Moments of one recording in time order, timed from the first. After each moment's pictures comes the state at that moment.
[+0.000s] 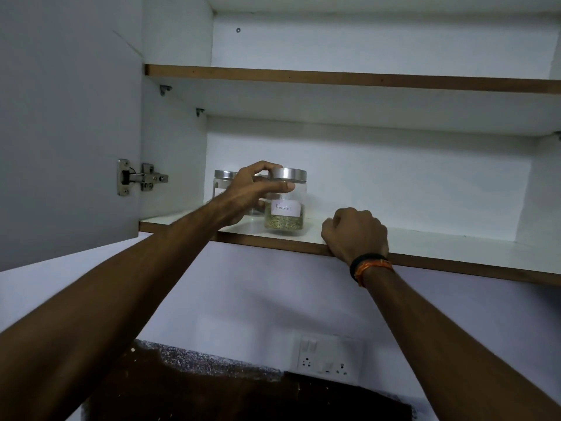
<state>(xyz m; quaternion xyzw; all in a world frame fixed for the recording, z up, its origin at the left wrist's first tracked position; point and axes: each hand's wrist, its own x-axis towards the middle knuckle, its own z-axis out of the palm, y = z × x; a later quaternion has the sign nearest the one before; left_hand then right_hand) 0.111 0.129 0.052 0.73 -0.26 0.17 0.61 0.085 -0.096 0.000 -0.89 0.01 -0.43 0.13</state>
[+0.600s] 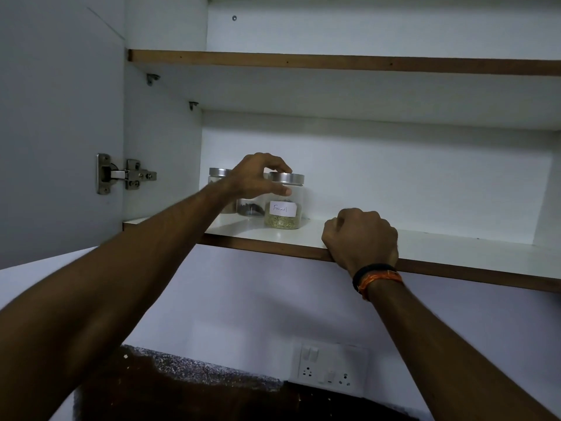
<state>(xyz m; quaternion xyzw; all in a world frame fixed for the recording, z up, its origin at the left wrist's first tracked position) 0.173 0.129 0.082 0.86 -0.29 0.32 0.27 0.093 -0.096 -0.006 -0.87 0.01 -0.48 0.10</state>
